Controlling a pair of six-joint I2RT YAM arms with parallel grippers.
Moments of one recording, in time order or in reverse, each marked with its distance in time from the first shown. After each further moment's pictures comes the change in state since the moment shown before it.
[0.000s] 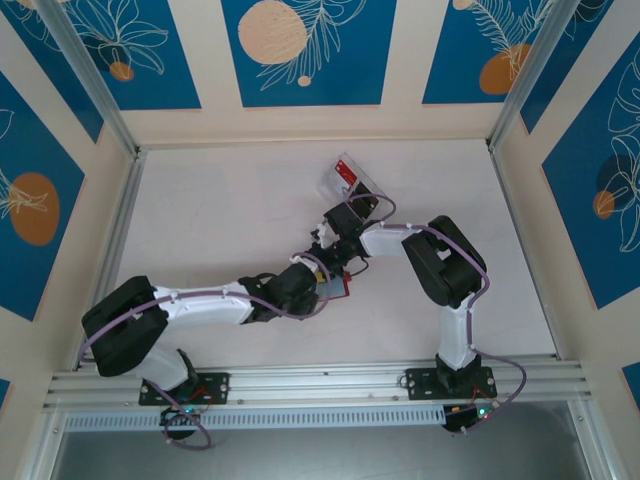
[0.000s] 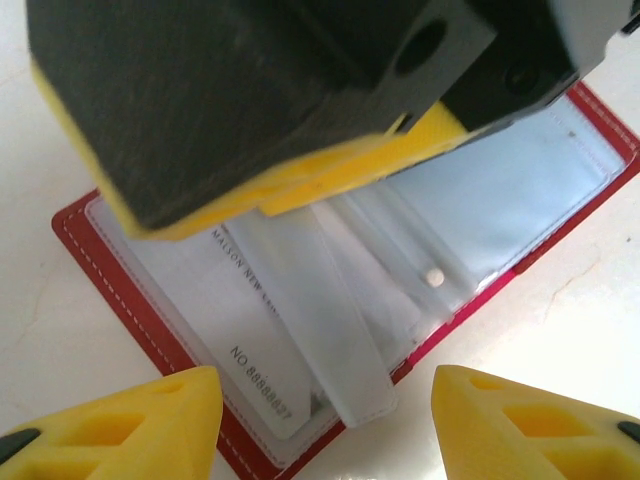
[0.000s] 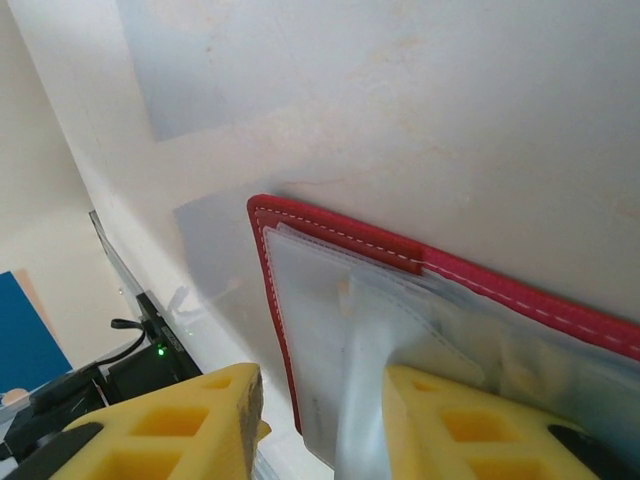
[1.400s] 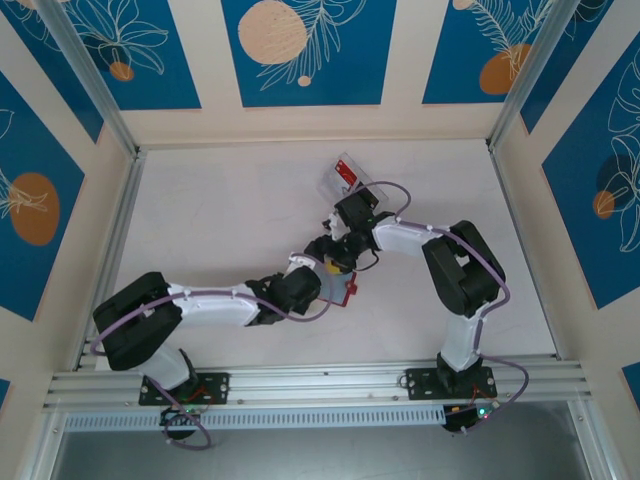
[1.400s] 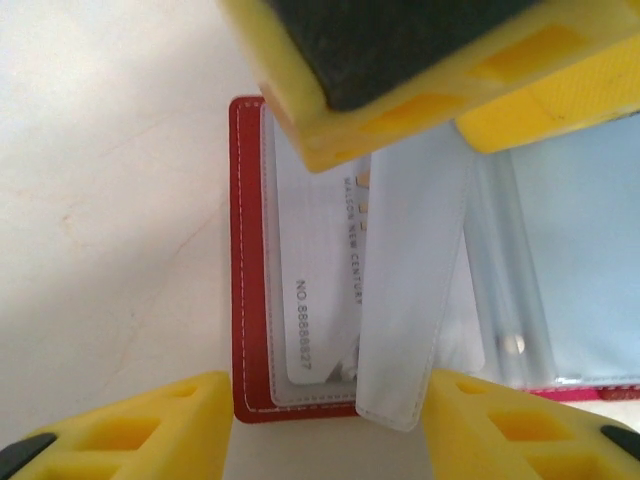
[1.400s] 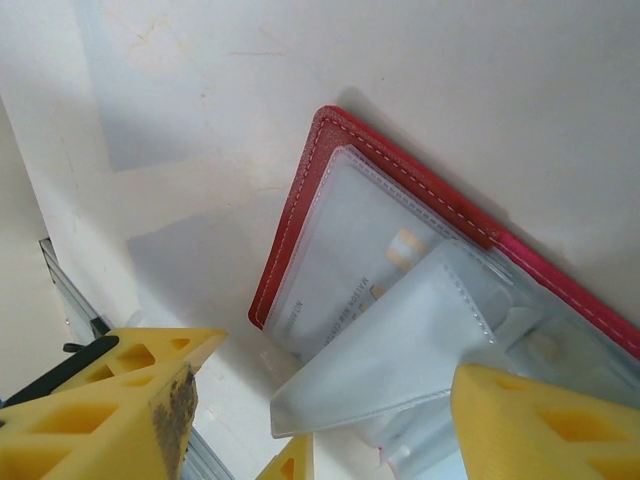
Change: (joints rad) left arm -0.016 0.064 -0.011 0.090 -0.196 -0.011; right arm -0.048 -0.127 0.003 -0.154 0.141 -0.111
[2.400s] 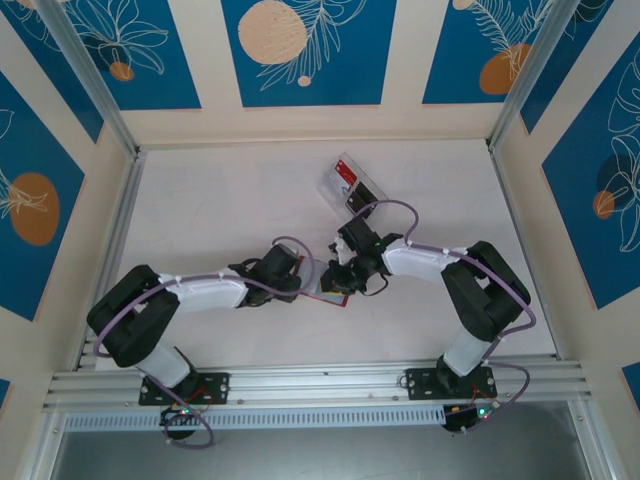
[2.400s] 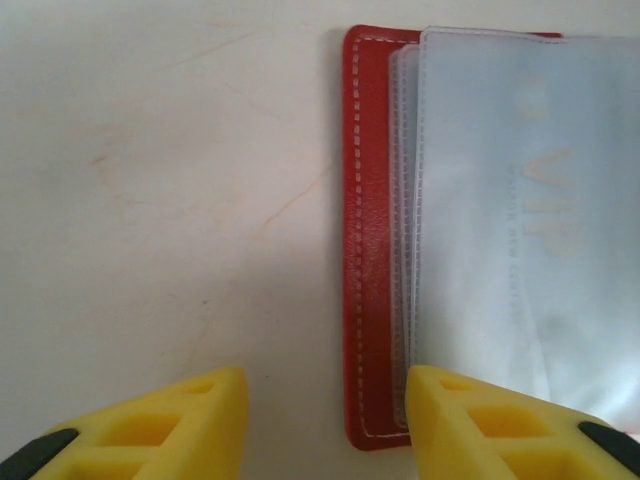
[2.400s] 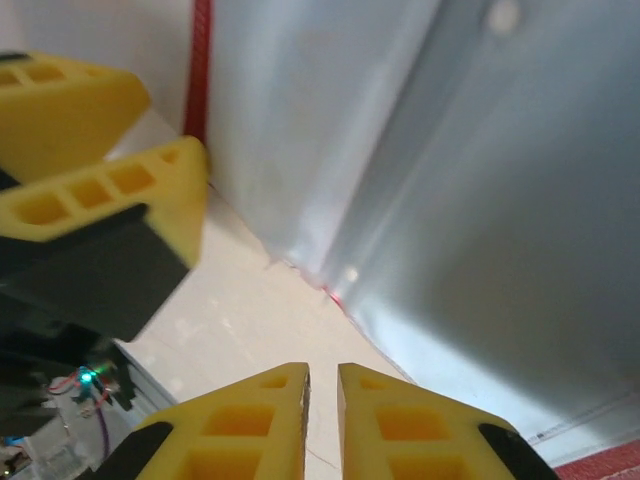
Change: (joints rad) left arm 0.228 -0.003 -0.008 -0.039 0.297 0.015; right arm 0.080 -0.188 -0.238 -0.002 0.087 0.027
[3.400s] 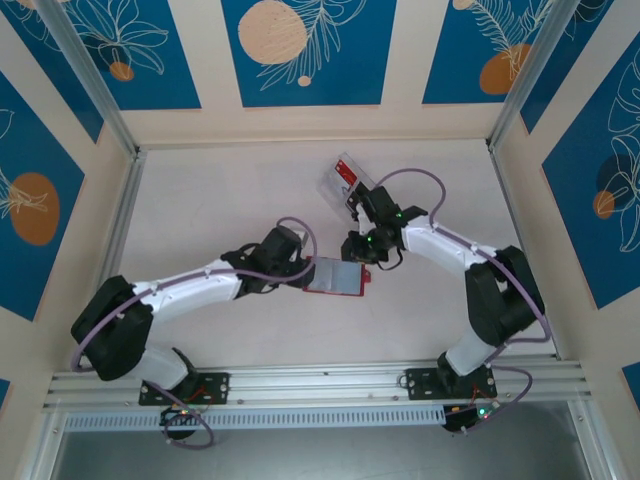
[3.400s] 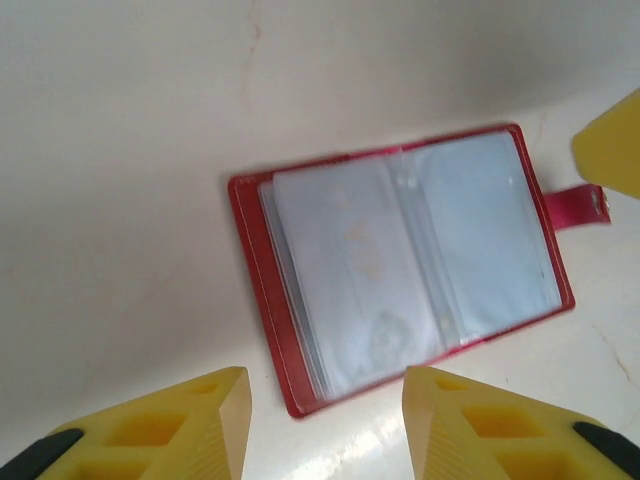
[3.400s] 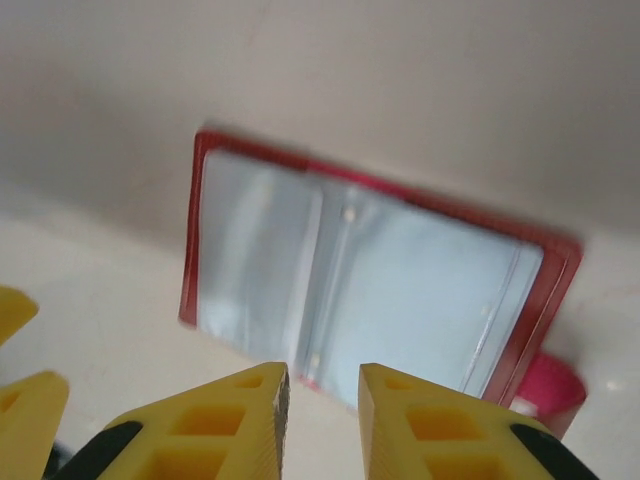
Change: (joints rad) left arm 0.006 -0.082 0.163 -0.100 0.138 -0.068; right arm -0.155 -0.026 0.221 -0.247 0.225 -0.171
